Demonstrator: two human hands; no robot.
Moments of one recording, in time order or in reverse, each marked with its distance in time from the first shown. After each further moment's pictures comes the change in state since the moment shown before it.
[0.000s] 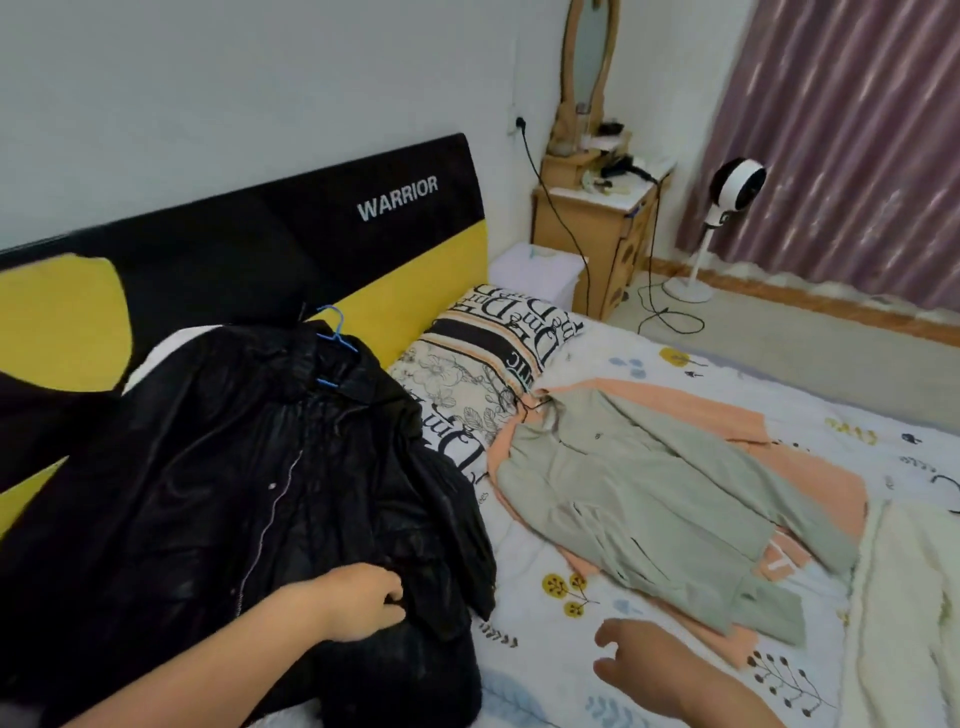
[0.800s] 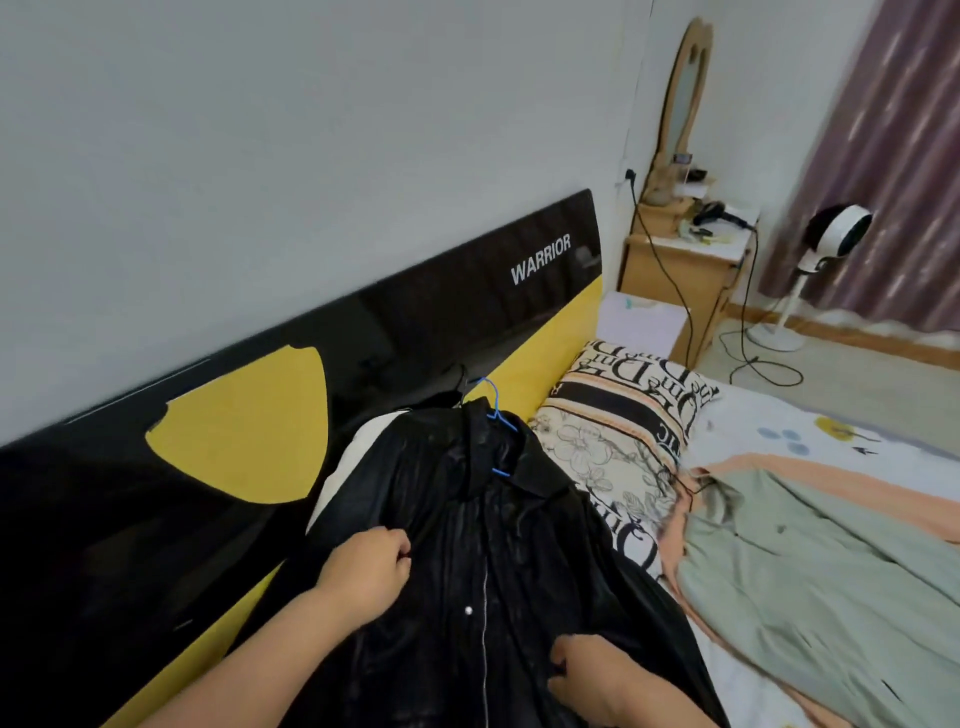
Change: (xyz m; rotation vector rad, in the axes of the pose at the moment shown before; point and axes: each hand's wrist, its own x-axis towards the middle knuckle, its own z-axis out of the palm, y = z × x) left_hand 0.006 -0.326 -0.128 -0.119 0.606 -0.167; right_hand 0.158 -0.367 0.013 0.014 -0.024 -0.089
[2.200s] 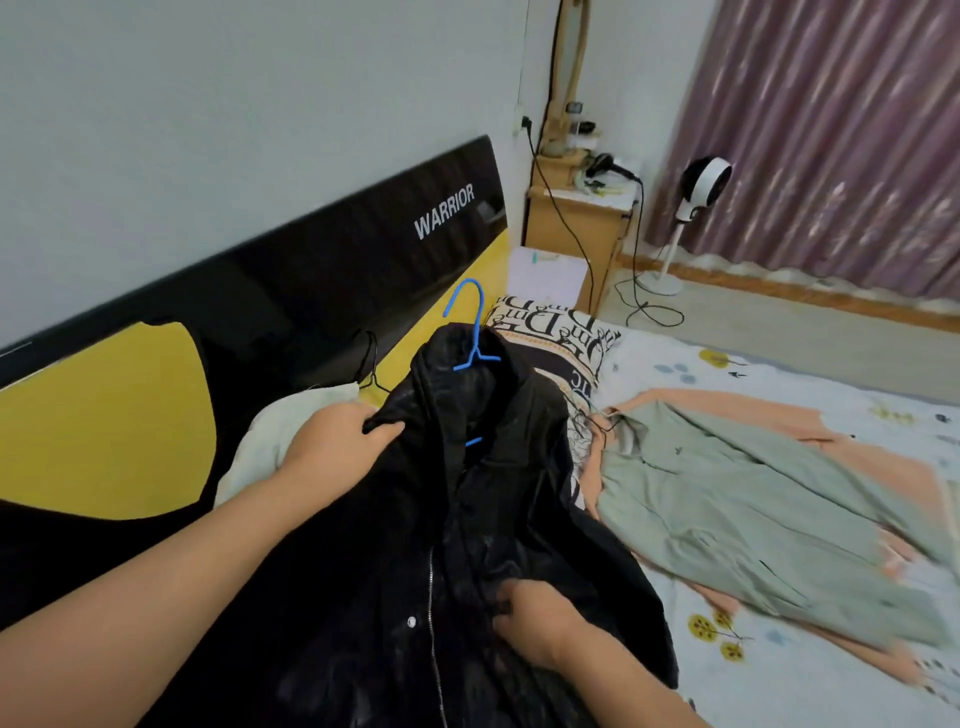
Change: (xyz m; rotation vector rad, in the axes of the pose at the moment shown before) left_hand 0.065 0.050 -0.058 -0.326 0.182 0.157; right_hand 0.026 -0.002 0.021 0.136 0.162 0.111
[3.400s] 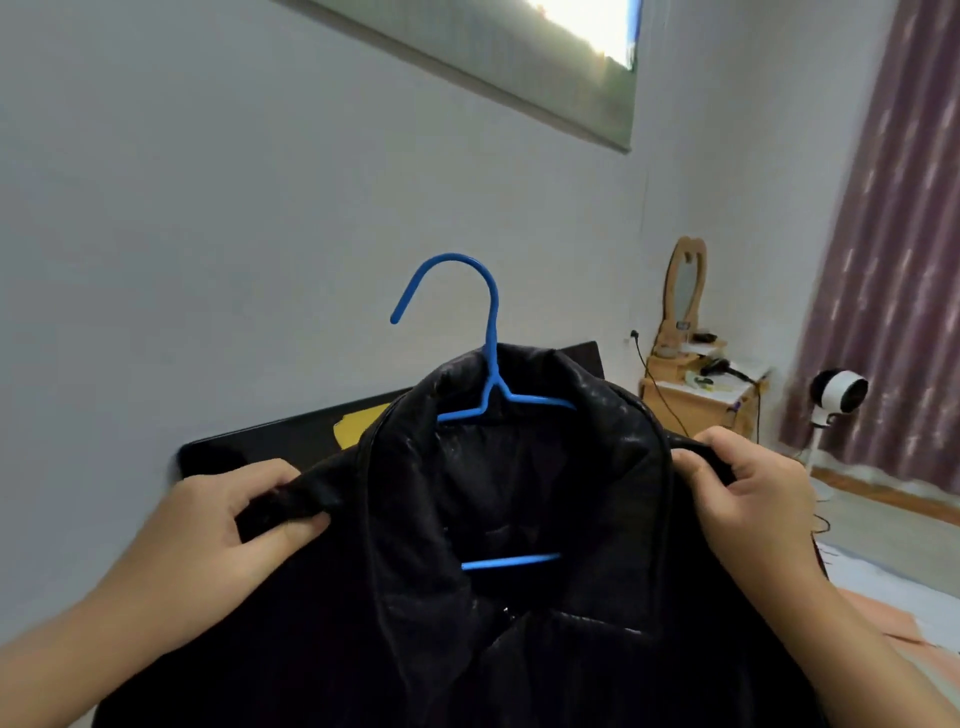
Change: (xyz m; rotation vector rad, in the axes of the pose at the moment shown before) left_hand -0.557 0.203 -0.162 -0.006 0.596 0.147; right_hand -0.477 0.097 -0.151 0.273 1.276 -0.942
